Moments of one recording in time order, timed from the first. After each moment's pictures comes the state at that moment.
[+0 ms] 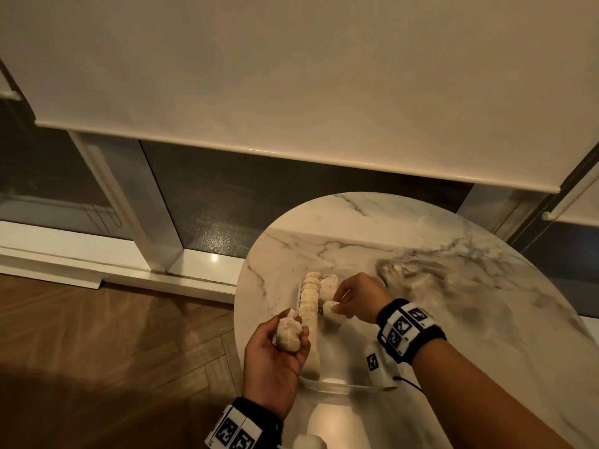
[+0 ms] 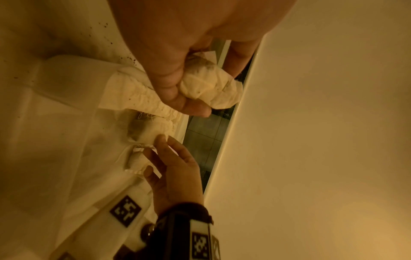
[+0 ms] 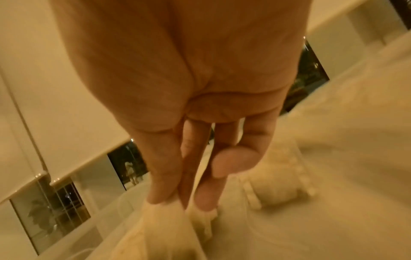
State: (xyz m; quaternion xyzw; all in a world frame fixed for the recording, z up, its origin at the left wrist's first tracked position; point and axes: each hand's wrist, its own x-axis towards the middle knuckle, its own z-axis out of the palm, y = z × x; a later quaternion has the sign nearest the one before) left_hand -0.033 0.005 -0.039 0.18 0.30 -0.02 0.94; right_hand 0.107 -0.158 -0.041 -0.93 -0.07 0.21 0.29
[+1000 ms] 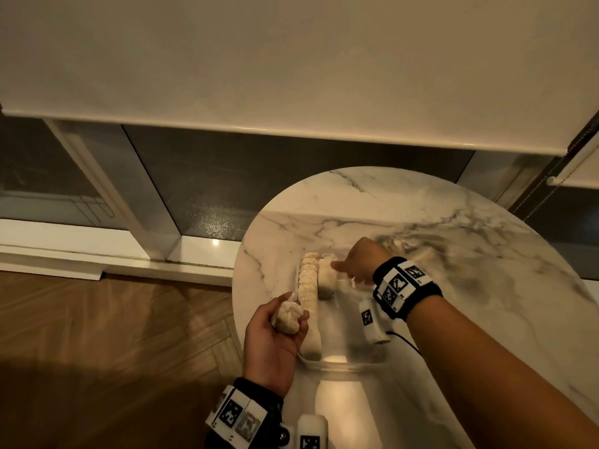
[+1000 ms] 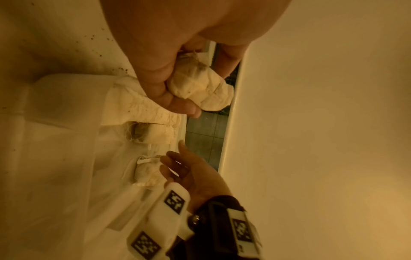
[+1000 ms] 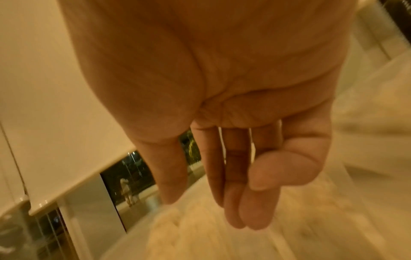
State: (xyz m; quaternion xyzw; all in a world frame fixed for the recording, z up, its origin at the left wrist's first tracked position) left_hand -0.025 0.007 -0.047 0.26 0.31 -0.02 0.91; right_hand 0.131 -0.152 -0.023 -0.94 0.04 0.22 0.24
